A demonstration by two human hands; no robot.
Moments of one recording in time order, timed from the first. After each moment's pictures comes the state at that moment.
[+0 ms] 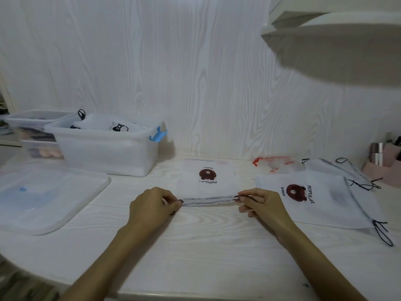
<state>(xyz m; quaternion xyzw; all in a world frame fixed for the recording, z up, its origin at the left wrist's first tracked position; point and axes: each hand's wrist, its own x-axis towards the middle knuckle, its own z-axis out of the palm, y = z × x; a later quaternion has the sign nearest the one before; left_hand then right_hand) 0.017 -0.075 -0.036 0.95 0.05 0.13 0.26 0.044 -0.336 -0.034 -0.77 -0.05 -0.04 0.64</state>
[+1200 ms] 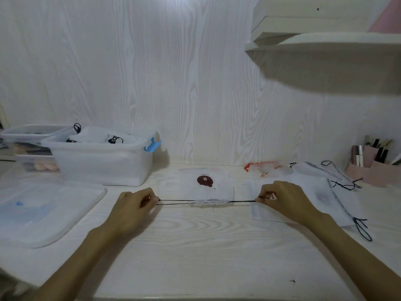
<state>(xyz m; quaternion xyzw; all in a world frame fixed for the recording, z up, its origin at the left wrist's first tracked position) 0.028 -0.025 -0.039 0.94 -0.08 0.18 0.29 0.063 -0.411 -0.006 -0.95 -0.20 -0.21 0.10</state>
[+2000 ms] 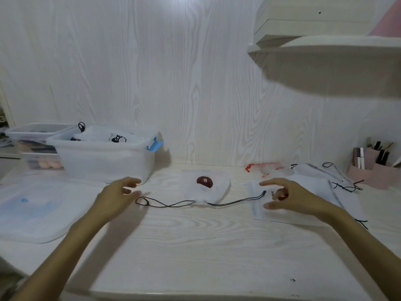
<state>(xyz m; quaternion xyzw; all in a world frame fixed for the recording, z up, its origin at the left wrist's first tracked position) 0.019 -0.001 -0.009 0.92 0.05 0.15 0.36 0.050 -0.420 0.019 -0.94 -0.11 0.02 0.33</state>
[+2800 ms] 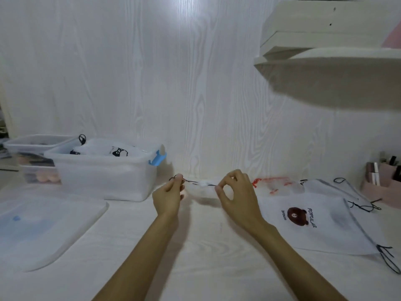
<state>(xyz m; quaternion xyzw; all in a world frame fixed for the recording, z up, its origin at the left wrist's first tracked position) 0.068 -0.120 0.003 0.54 0.15 0.22 0.80 0.083 -0.281 0.000 -0.86 -0.23 -0.31 0.33</state>
